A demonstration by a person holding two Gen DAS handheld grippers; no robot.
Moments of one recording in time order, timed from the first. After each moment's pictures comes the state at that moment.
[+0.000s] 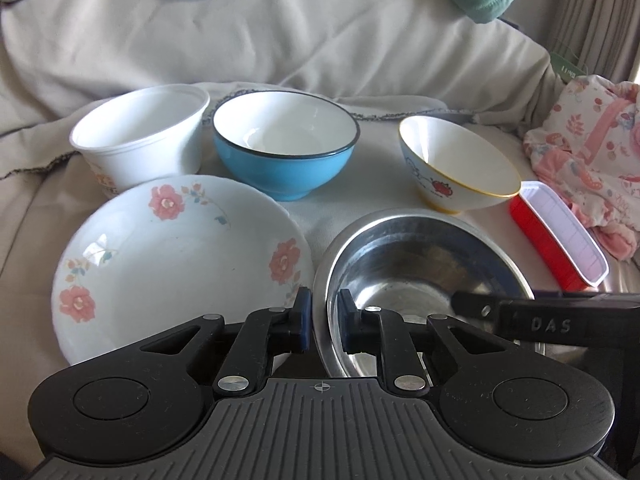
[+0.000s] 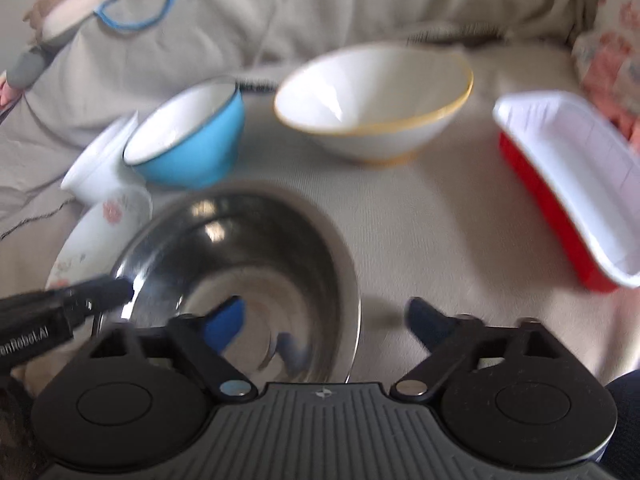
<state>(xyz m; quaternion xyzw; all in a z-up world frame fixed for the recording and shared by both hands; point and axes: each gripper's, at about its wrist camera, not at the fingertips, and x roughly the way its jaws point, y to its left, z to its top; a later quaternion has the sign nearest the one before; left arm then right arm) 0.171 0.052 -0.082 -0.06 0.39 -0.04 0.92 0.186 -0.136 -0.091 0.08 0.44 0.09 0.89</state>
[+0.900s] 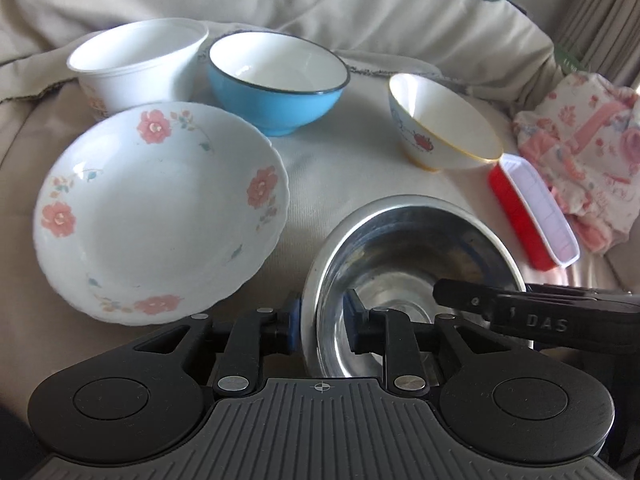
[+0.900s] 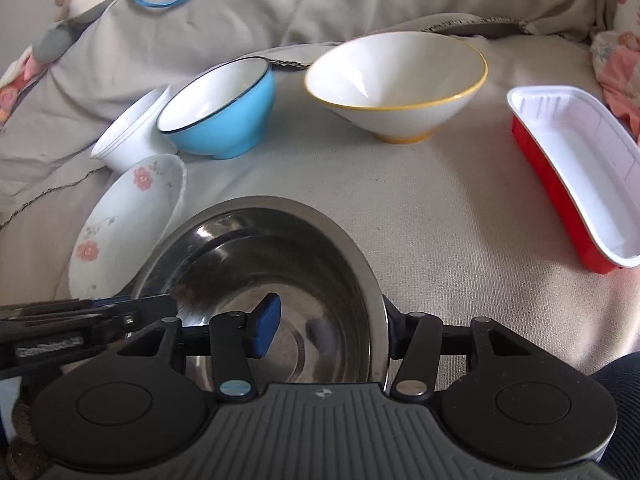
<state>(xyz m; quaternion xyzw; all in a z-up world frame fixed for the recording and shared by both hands) 0.154 0.053 -0.081 -0.14 0.45 -0.06 0.88 0.168 -0.136 -0.080 0.08 0.48 0.14 0.87</state>
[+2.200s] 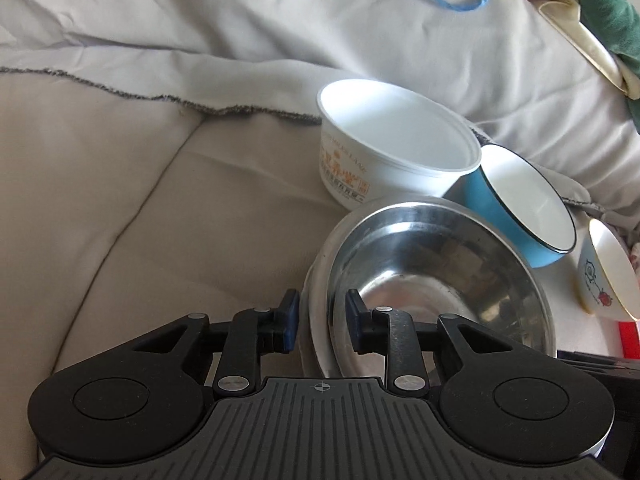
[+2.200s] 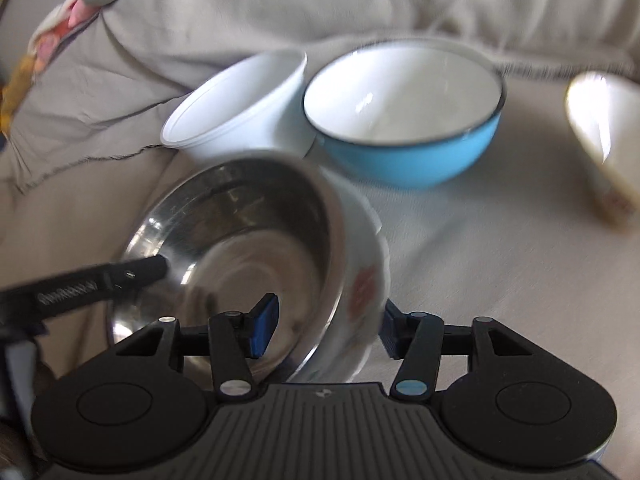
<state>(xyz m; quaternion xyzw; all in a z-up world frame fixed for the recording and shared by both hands) 0.183 0.214 -0.095 -0.19 0.40 0.13 0.89 0.247 0.012 -0.101 0.05 0.49 0.23 0.84</state>
